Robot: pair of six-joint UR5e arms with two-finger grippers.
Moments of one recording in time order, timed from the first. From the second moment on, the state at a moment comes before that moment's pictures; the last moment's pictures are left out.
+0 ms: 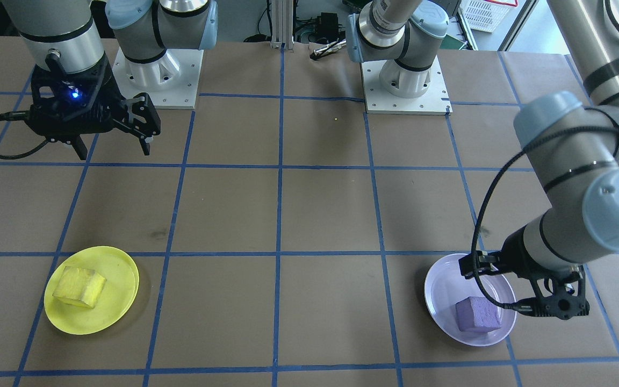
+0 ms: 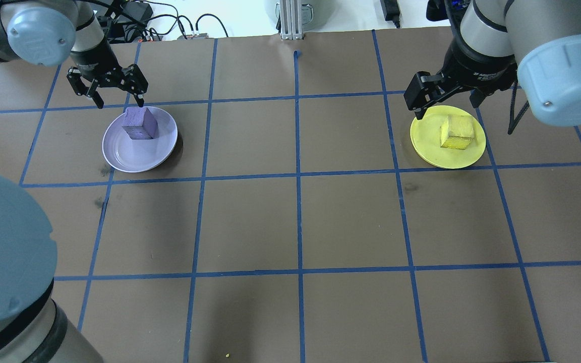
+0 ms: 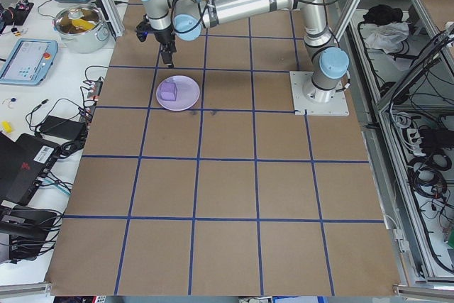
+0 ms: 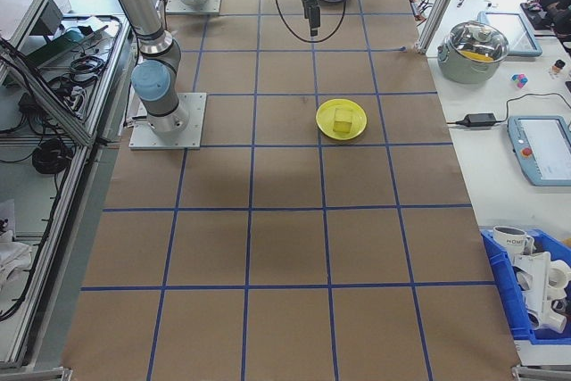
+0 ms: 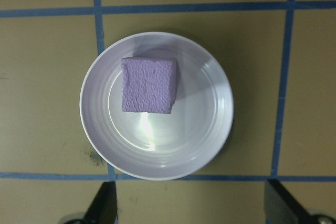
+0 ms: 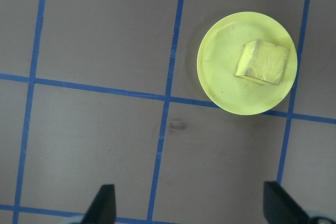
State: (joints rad) left arm -1.41 -2.03 -1.30 -1.45 1.65 0.15; right arm 1.57 -1.59 1.65 -1.74 -1.62 -0.15
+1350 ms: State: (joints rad) left arm -1.57 -1.53 -1.49 -1.61 1.65 0.03; right arm 1.57 -1.59 1.66 -1.74 -1.62 -0.15
